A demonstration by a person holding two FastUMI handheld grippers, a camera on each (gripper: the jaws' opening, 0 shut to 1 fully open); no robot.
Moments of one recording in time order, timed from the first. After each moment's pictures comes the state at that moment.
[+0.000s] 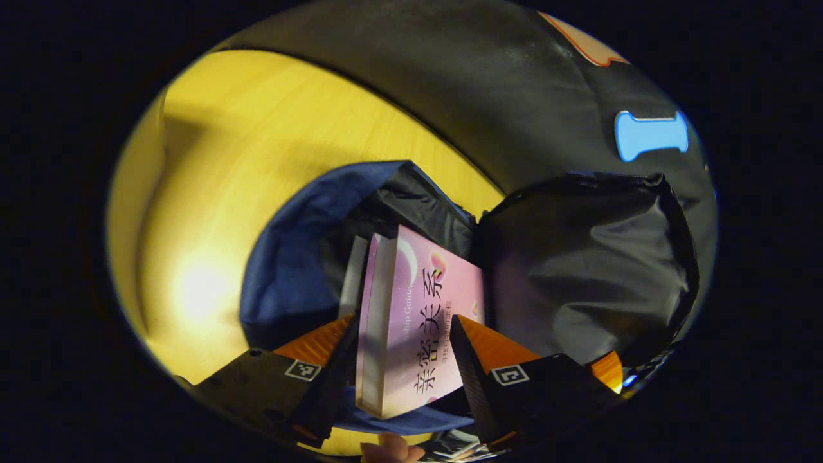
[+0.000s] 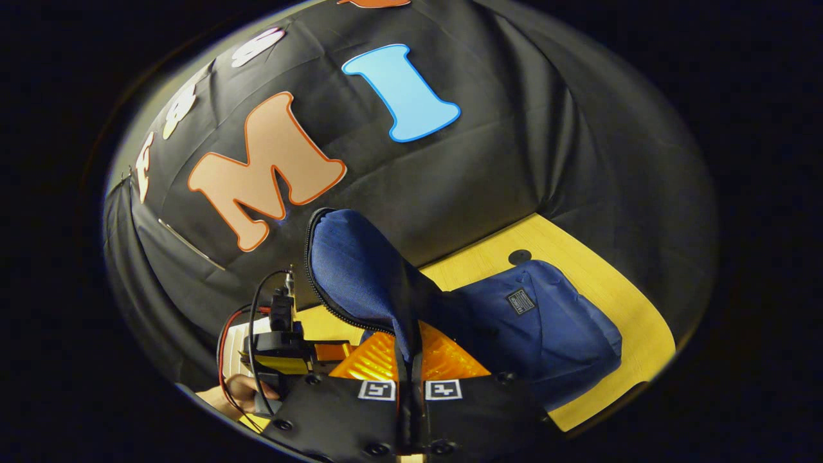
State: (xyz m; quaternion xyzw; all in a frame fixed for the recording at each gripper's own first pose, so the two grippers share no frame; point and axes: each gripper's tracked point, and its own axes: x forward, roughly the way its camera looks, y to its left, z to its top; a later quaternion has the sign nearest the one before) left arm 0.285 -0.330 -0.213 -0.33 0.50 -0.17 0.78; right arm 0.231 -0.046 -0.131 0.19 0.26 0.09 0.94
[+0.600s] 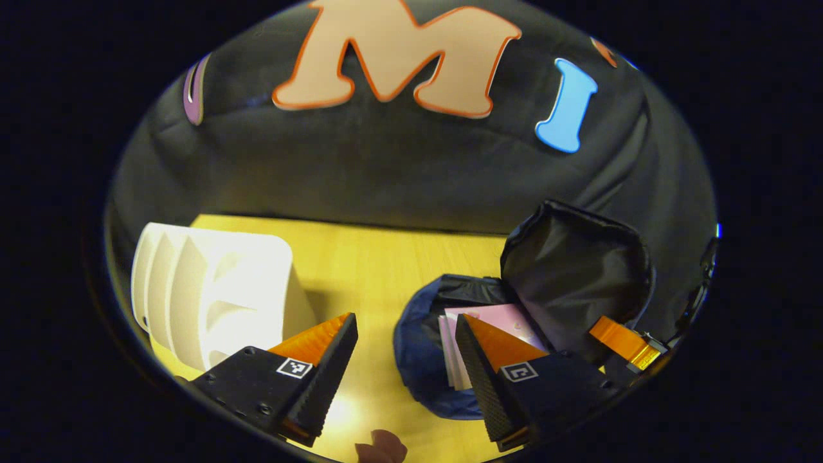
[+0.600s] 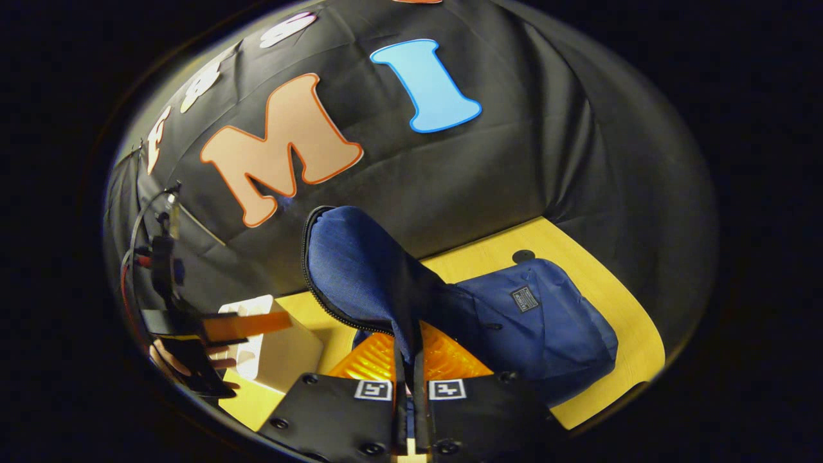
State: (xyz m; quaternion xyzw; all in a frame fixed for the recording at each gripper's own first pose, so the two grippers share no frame) left arm 0.266 -0.201 -0.079 -0.08 0.28 -0.08 0.95; right arm 0.211 -0.028 -0.141 0.14 0.27 0.11 0.95
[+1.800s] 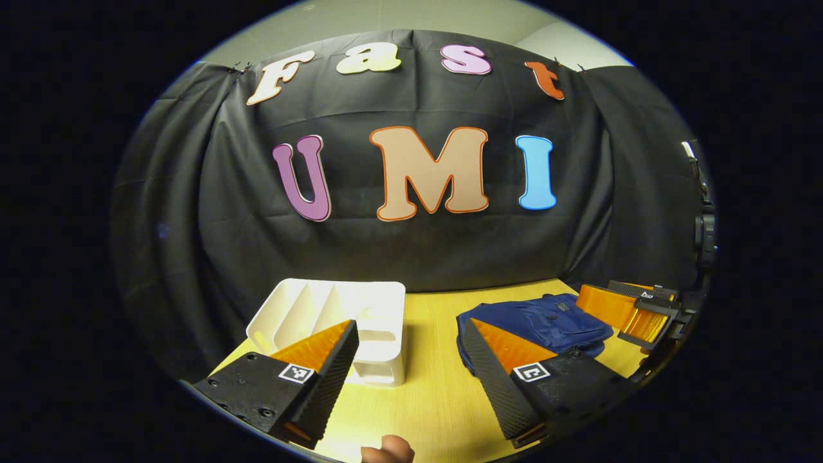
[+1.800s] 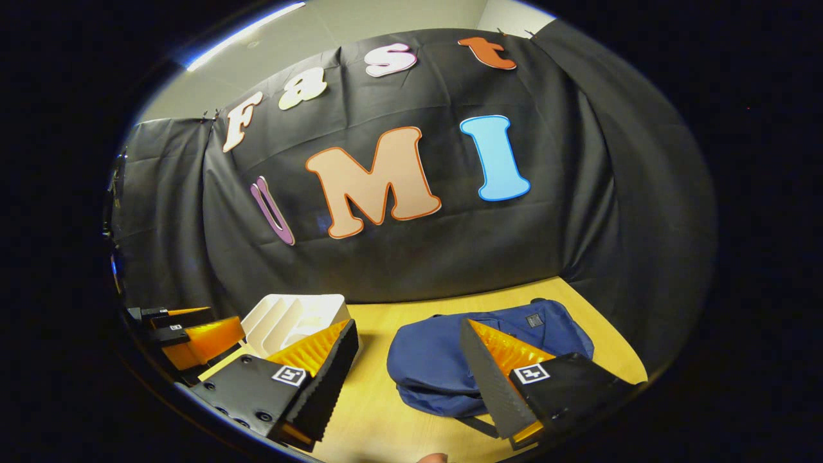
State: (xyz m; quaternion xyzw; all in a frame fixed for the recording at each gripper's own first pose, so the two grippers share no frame) left arm 0.047 -0.135 0.002 0.00 0.08 0.02 1.00; right arm 0.082 0.010 -0.054 0.08 0.12 0.17 0.98
